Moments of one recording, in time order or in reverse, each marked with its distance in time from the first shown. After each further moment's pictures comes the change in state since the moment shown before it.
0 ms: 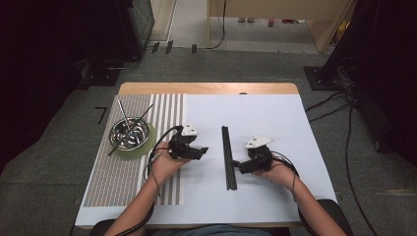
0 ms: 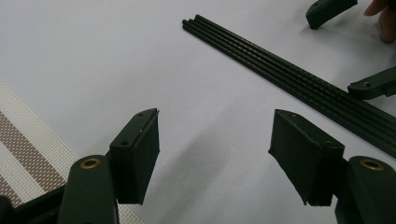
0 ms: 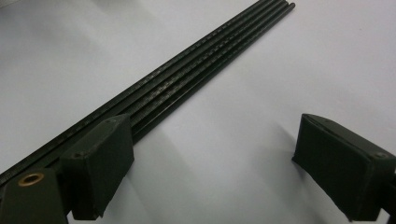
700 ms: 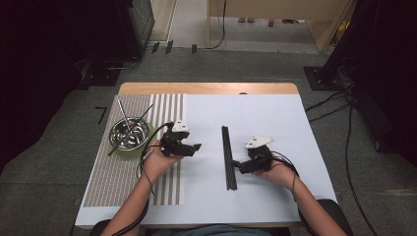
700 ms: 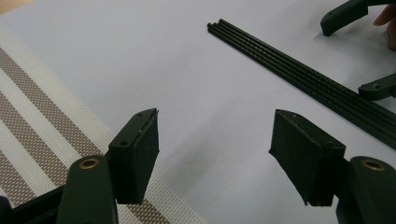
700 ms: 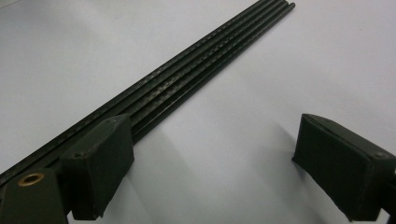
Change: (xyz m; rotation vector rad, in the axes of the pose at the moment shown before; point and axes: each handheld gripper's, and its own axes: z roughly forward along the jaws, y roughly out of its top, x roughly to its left) left arm 0.018 -0.003 -0.018 -0.012 0.016 -0.033; right arm 0.000 0.000 0.000 -0.001 0.001 0.000
